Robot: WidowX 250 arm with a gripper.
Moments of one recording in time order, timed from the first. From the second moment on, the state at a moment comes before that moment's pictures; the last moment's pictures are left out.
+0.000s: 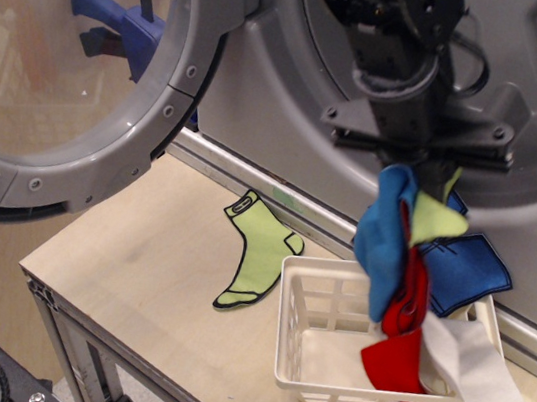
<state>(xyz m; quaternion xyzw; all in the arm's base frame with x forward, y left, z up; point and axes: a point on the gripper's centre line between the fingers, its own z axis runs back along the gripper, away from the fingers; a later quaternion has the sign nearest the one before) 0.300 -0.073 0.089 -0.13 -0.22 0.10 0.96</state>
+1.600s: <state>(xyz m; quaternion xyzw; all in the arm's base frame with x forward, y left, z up) 0.443 -0.061 0.106 -0.07 -0.46 0.14 0.87</state>
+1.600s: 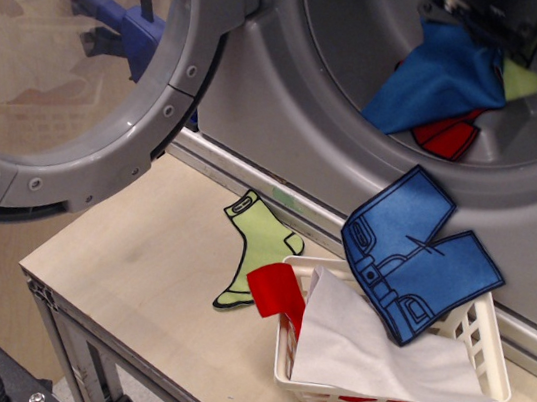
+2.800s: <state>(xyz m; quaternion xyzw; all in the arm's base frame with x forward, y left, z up) 0.340 -0.053 0.108 -0.14 -0.32 0.16 0.92</state>
